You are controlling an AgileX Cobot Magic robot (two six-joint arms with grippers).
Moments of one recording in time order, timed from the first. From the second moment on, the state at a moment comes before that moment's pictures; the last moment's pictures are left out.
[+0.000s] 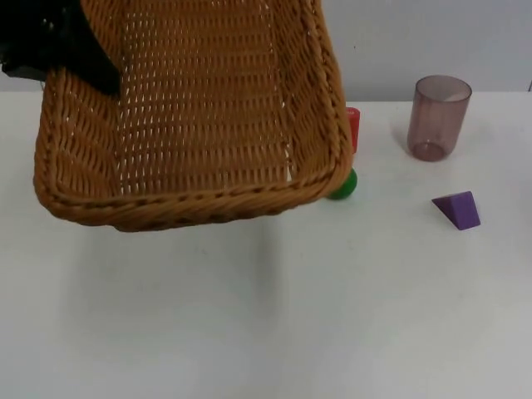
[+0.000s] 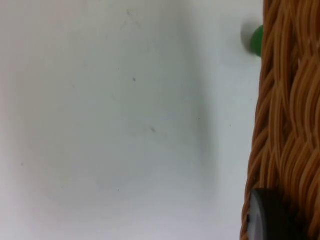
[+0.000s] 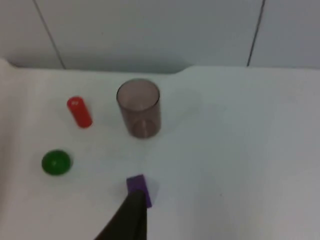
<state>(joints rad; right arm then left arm) 0.05 1.01 -0.98 0.01 0.66 0.00 -0.10 1.58 -1.18 -0.58 0.88 0.13</state>
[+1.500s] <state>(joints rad) 0.19 2.07 -1.35 0.18 0.49 -0.29 -0.10 1.81 -1.32 -0.57 1.03 0.08</state>
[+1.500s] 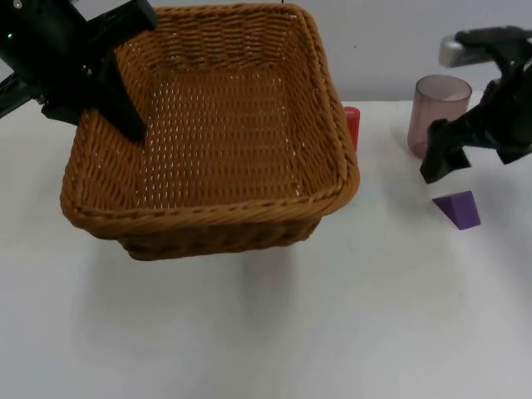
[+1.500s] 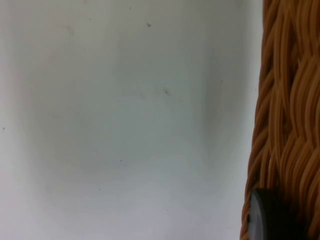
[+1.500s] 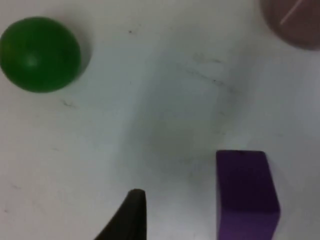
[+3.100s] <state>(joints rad) 0.19 2.05 -1.36 0.17 0.63 -0.23 -0.10 1.81 -1.32 -0.57 1.03 0.08</state>
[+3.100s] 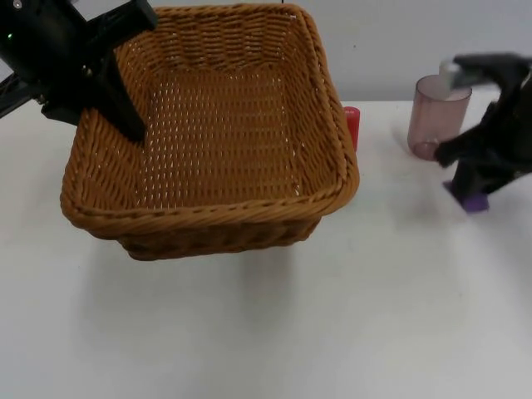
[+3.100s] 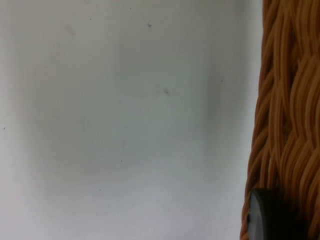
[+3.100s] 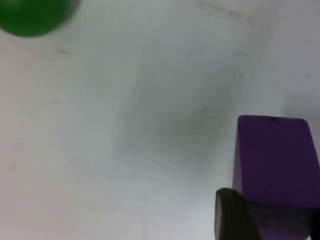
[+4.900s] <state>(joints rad) 0.63 1.83 -1.52 0.16 0.68 -0.27 -0.19 1.81 -1.32 -0.62 1.03 0.09</state>
